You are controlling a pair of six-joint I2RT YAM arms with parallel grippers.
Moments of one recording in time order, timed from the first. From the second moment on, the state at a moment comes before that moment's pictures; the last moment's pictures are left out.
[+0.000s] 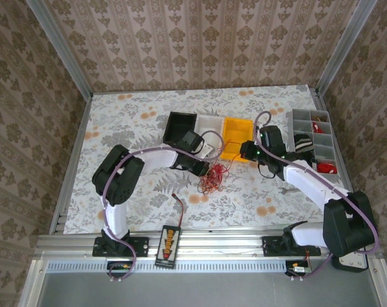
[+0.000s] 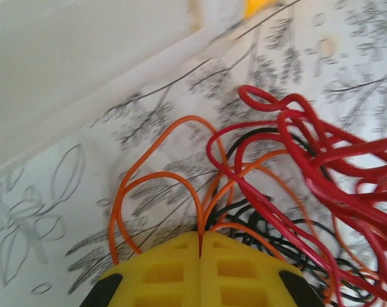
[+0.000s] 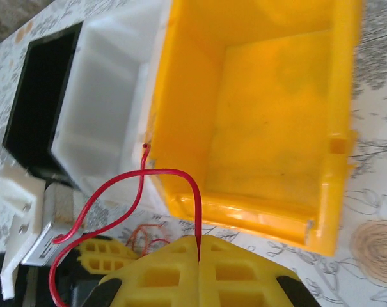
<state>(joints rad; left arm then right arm) -0.75 1.90 1.14 -0.34 0.32 -0.07 0.27 1.29 0.75 -0.17 -0.16 0.58</state>
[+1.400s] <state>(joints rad) -0.60 1.51 0.76 -0.31 -0.15 -0.30 0.11 1.08 0.69 -0.49 0.41 0.62</state>
